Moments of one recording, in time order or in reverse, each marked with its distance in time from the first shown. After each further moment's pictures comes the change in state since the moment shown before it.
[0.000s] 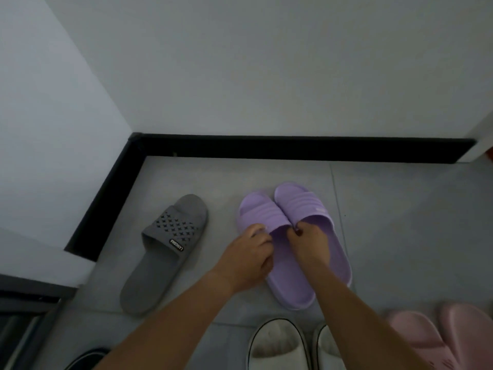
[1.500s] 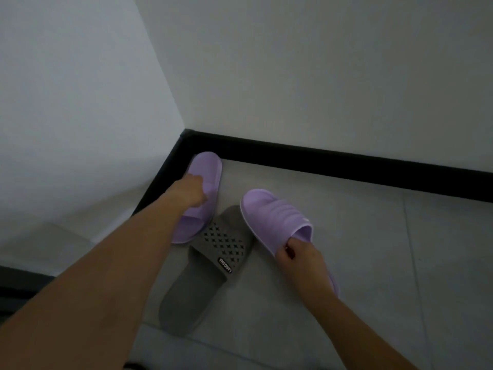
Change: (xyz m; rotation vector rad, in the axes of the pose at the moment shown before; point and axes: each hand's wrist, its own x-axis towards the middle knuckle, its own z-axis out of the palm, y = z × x) left_hand -0.031 -0.266 -0.076 -0.021 -0.383 -1.016; right_hand -0.028 -0.111 0.054 0.083 -0.281 -0.283
